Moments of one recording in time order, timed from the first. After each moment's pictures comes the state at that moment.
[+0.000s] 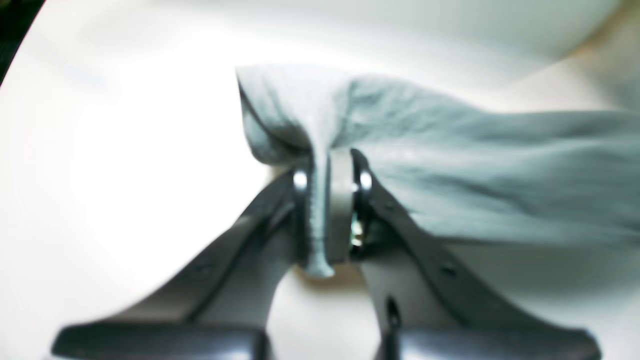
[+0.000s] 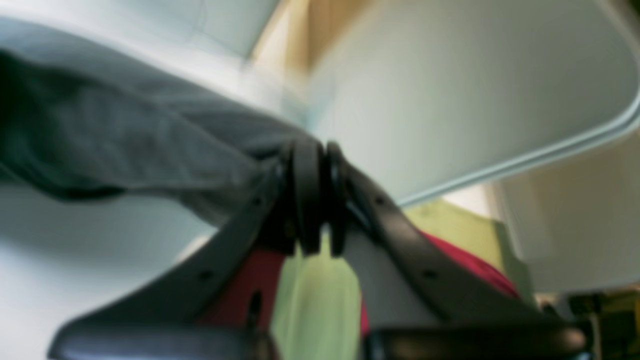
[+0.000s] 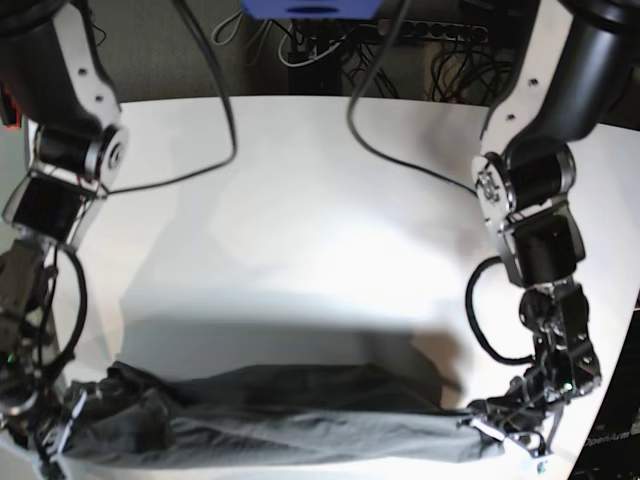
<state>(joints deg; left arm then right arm) -44.2 -6.7 -21.2 54.1 -4.4 -23.0 39.3 35.2 13.2 17.0 90.8 -19.1 40.1 -46.4</state>
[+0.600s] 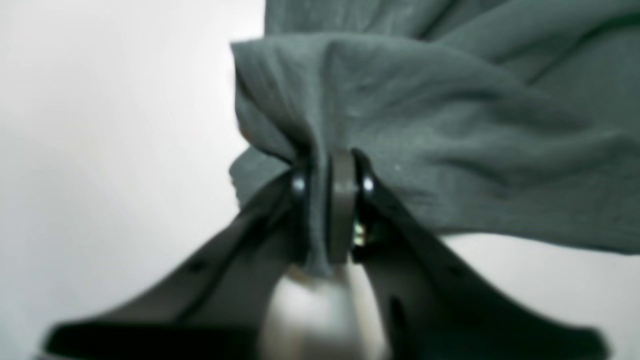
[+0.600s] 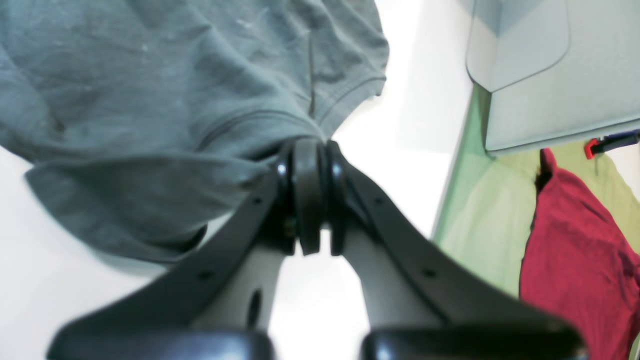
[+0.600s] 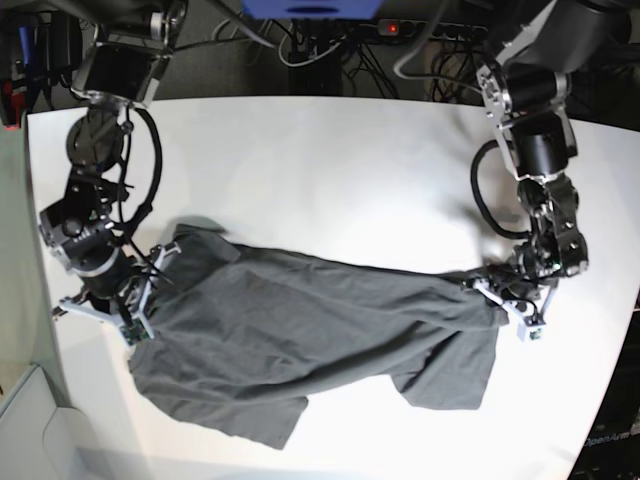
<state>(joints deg) -23.5 -9.7 -20.9 55.2 -4.9 -23.1 38.6 8.7 3.5 16.4 101.4 -18.9 40.6 -41.9</state>
